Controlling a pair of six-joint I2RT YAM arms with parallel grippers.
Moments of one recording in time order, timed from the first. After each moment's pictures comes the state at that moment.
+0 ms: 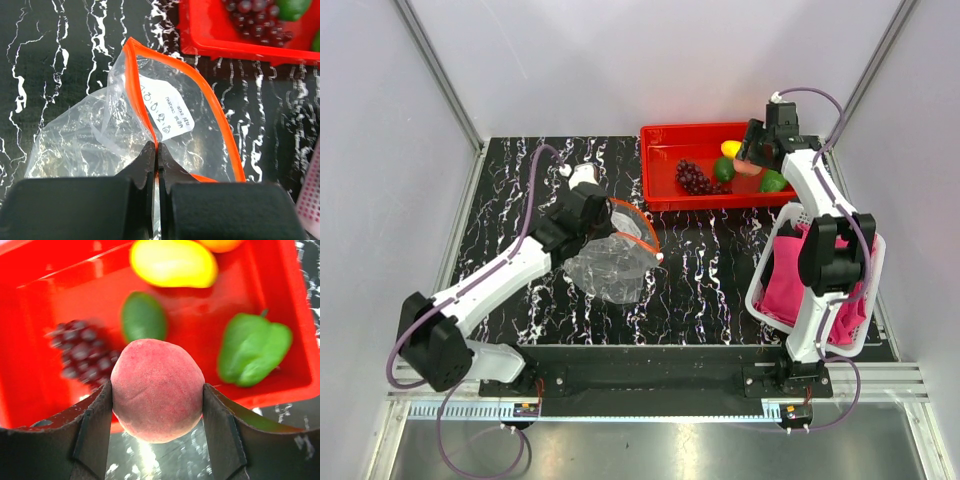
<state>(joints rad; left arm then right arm) -0.65 1.31 1.08 -0.43 -0.33 -0.65 0.10 1.93 1.77 -0.52 0.06 0.33</state>
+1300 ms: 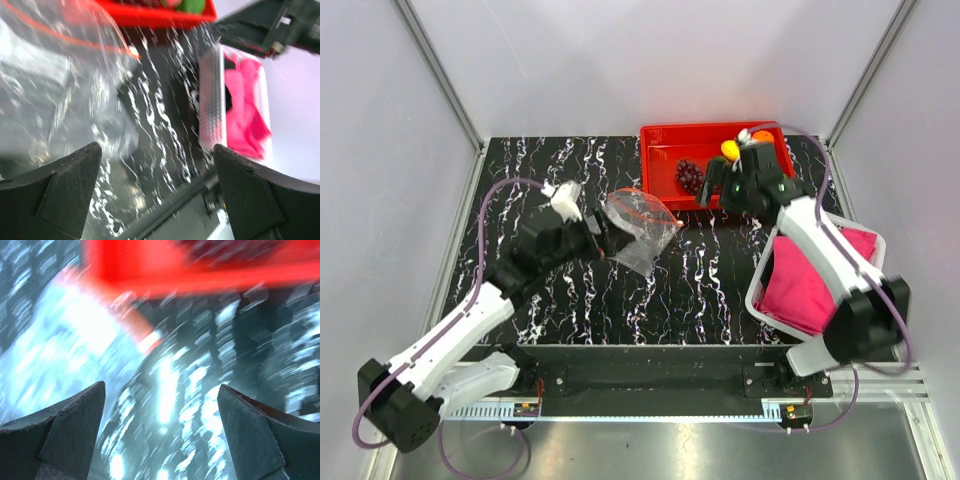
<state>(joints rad) -0.59 0.97 0.85 -0.24 0.14 -0.72 0.31 1.52 1.38 -0.61 -0.06 0.45</state>
